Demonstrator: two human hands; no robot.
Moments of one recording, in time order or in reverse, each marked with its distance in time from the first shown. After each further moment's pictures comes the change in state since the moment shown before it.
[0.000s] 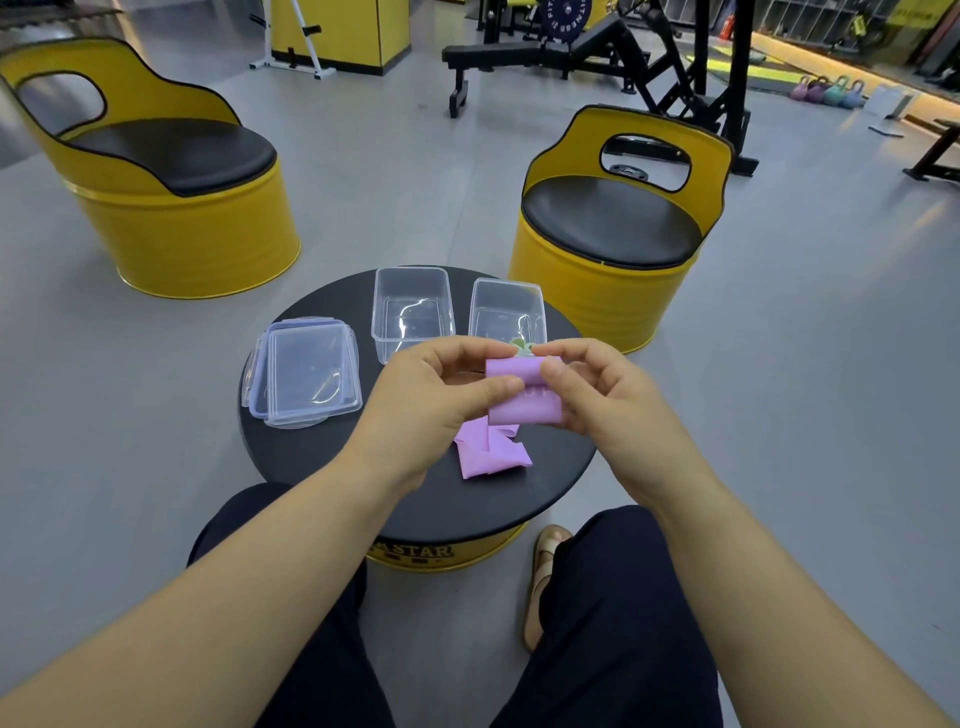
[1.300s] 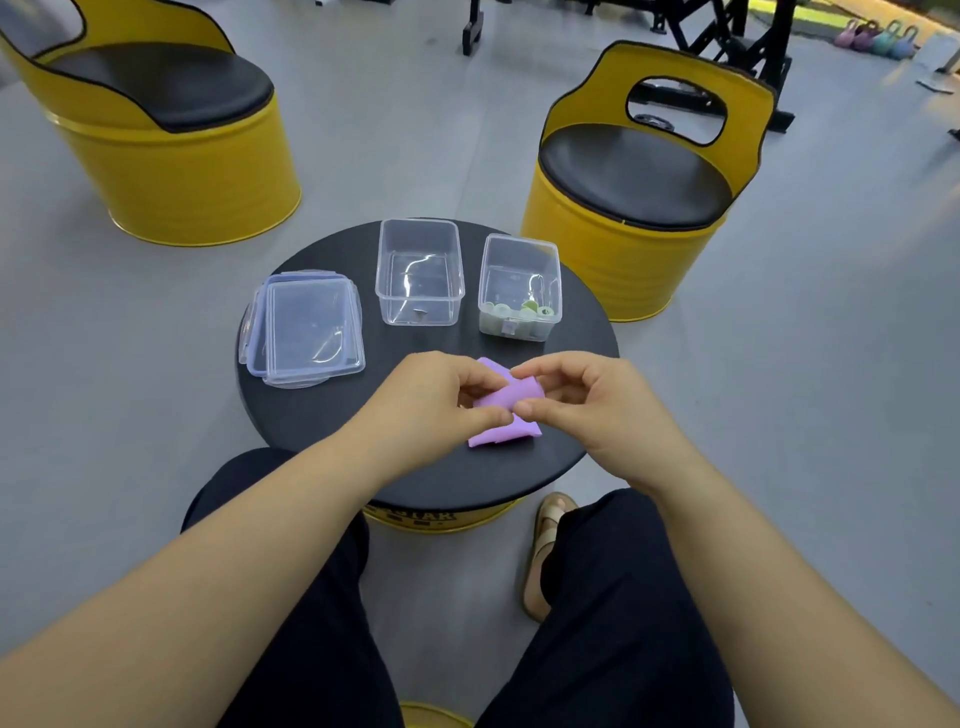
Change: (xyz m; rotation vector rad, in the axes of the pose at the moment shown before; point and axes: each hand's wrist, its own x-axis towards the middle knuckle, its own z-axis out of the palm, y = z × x) left_hand 0.015 -0.033 -0.022 0.755 -0.207 -0.021; right_hand 0.020 0.033 0.008 -0.283 -0.129 0.075
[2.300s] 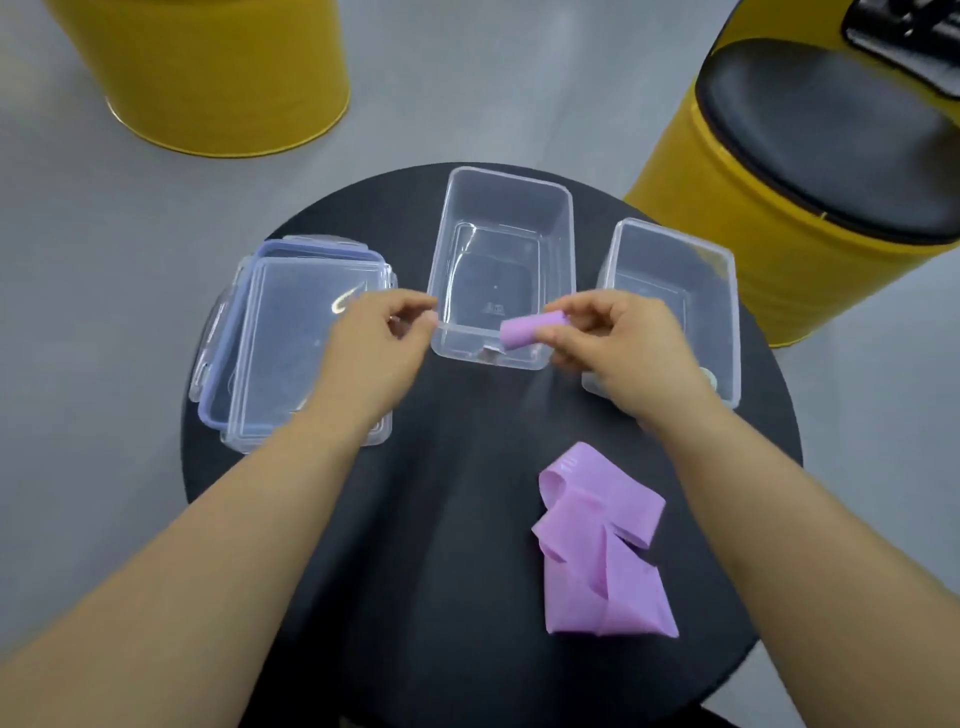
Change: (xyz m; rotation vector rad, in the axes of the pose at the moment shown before) left_hand 0.231 -0.233 -0.044 -0.128 0.544 -0.349; right_hand 0.323 0.104 0.062 -0.129 0.008 0.116
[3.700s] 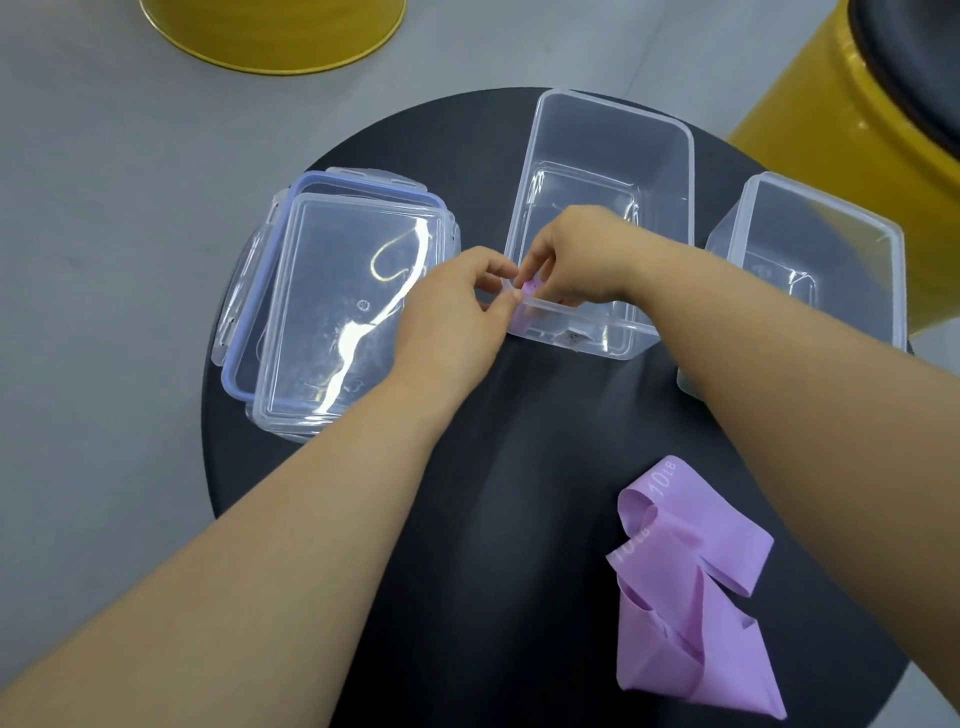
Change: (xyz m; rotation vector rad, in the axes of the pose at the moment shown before) left_hand 0.036 -0.038 0.030 -0.010 -0.026 -0.075; right_hand 0.125 -0.010 0.083 -0.845 -0.552 -0.148
